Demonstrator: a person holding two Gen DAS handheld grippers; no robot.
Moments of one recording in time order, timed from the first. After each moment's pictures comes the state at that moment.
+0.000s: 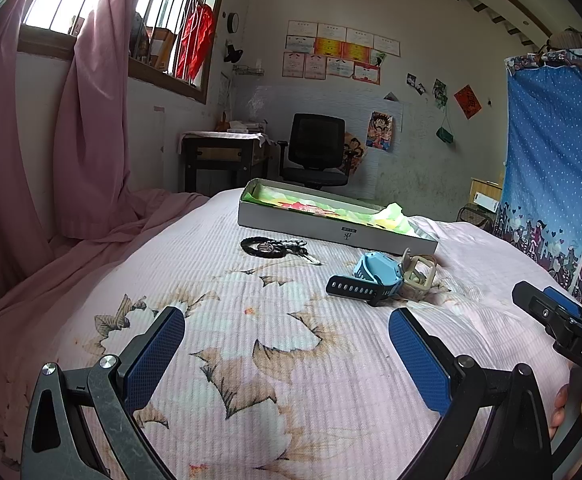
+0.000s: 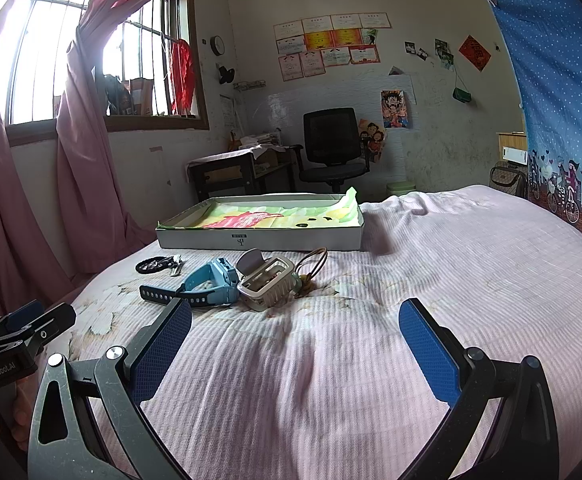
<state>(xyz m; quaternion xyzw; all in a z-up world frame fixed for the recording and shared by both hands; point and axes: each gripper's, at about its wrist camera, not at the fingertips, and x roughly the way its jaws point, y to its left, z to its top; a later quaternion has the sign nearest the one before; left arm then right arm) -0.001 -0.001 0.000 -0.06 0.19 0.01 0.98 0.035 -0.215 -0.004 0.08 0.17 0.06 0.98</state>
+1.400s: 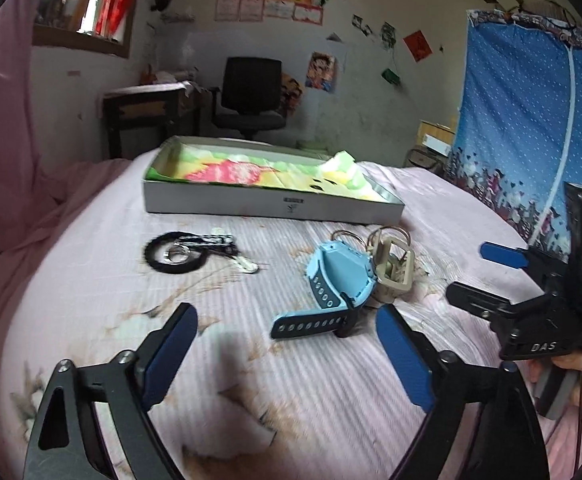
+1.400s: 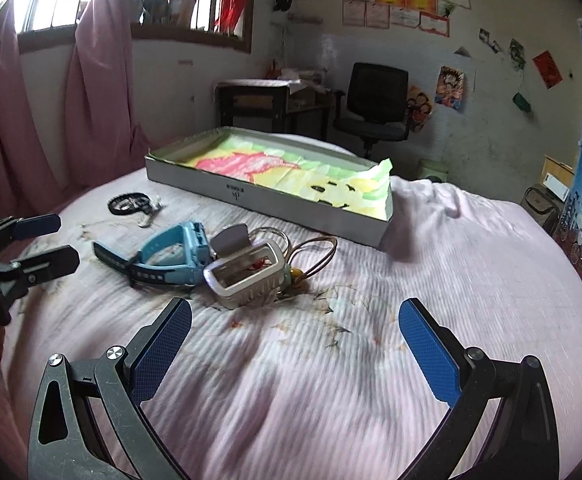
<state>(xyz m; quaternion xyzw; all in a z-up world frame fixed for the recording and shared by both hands) 0.120 -0.009 0.009 -0.03 0.29 -0.13 0.95 0.128 -0.200 0.002 -0.06 0.28 0.12 0.95</state>
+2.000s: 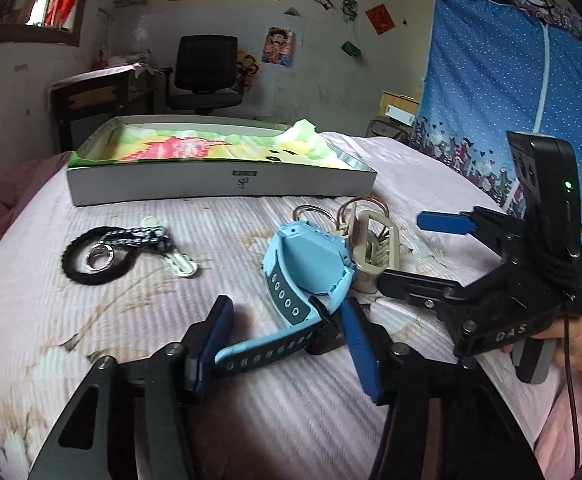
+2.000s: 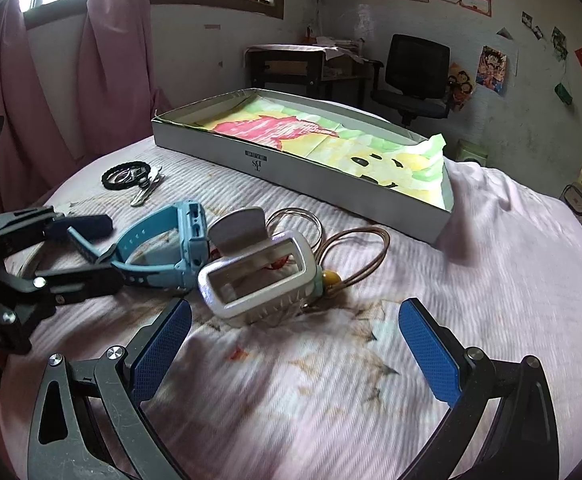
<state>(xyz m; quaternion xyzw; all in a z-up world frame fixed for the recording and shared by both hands) 0.151 -0.042 -0.014 -0.01 0.32 -0.21 0.92 0.171 -0.181 -0.016 -0.07 0.33 0.18 0.92</state>
